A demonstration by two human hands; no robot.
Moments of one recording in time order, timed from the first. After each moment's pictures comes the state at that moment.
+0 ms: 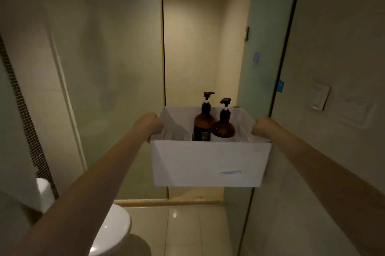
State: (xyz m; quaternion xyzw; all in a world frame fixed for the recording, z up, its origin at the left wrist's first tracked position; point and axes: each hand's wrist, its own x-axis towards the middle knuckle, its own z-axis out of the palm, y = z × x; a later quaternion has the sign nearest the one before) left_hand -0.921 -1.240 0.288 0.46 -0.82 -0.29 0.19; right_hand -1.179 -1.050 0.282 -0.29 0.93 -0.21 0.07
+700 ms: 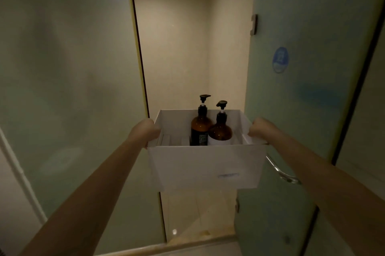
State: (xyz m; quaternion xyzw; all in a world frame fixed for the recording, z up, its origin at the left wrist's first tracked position) left_hand -1.140 -1.527 0.279 0.43 -0.85 -0.26 0.18; right_hand -1.385 -1.316 0.264 -0.26 0.93 -0.25 0.06
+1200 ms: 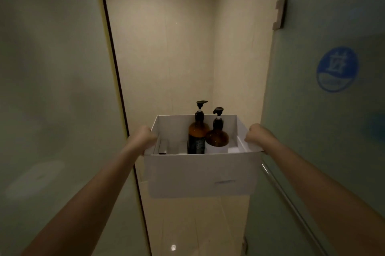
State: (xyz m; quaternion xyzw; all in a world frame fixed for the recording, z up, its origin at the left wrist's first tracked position) left_hand -1.333 -1.700 0.256 0.46 -0.82 -0.28 0.19; right_hand -1.580 -1.487 0.251 -0.27 0.93 -0.25 0.07
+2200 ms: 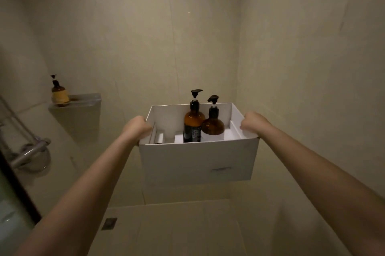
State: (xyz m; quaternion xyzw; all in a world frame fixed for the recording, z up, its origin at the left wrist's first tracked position) left_hand -1.593 -2.033 0.266 0.50 -0.82 -0.20 0.21; right_hand -1.855 -1.847 0.259 -0.33 0.91 -0.24 0.08
